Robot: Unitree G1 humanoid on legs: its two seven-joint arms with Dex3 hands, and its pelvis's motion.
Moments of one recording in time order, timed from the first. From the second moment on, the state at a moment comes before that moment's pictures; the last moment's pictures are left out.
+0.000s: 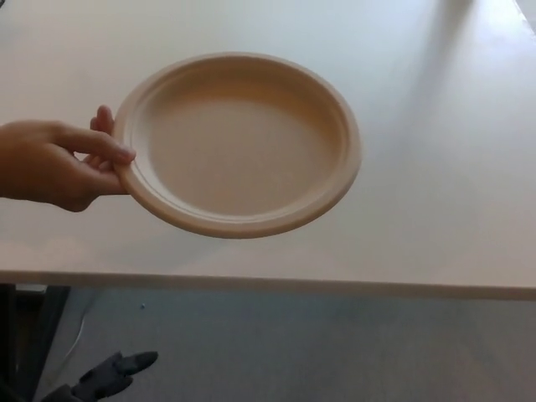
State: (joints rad) left_arm 0.27 0.48 -0.10 0.32 0.27 -0.54 -0.02; right_arm -0.20 -0.44 0.12 1.27 -0.25 -0.24 0.16
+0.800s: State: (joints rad) left_arm 0.45 0.41 -0.04 -0.62 0.27 -0.64 -0.02; right_arm -0.23 -0.44 0.13 1.27 -0.26 -0.24 0.16
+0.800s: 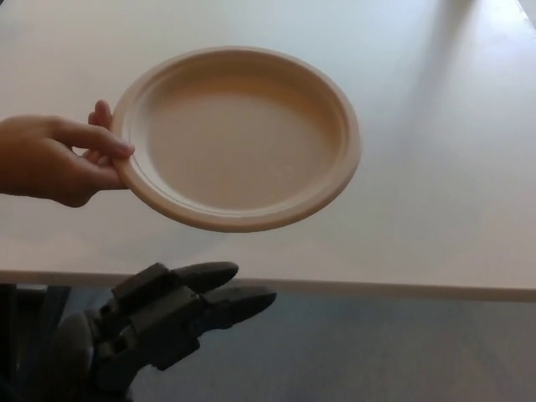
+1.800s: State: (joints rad) left_arm -0.07 0.45 0.12 -0.67 0.40 -0.56 -0.08; right_arm -0.29 -0.46 0.14 1.29 -0.27 -0.23 0.19
